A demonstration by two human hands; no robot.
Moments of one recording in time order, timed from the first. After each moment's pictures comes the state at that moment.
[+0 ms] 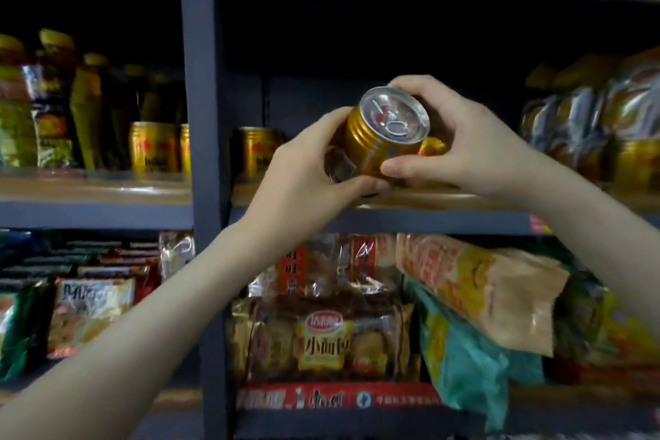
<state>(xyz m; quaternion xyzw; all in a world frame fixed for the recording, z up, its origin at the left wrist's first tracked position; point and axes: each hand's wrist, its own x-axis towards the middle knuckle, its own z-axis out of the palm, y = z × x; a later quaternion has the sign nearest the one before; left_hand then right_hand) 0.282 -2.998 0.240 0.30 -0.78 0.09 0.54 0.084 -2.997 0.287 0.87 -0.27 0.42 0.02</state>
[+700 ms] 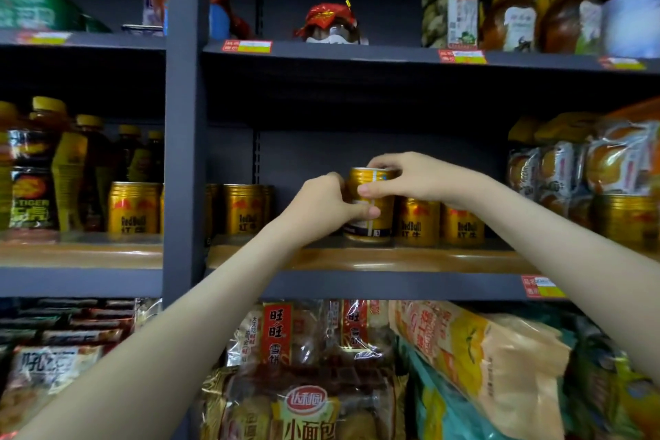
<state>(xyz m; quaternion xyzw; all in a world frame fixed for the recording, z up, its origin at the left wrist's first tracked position) 0.249 -3.088 0.286 0.49 -0.76 0.00 0.42 0.074 -3.103 0.331 0.84 -0.45 0.29 -0.01</state>
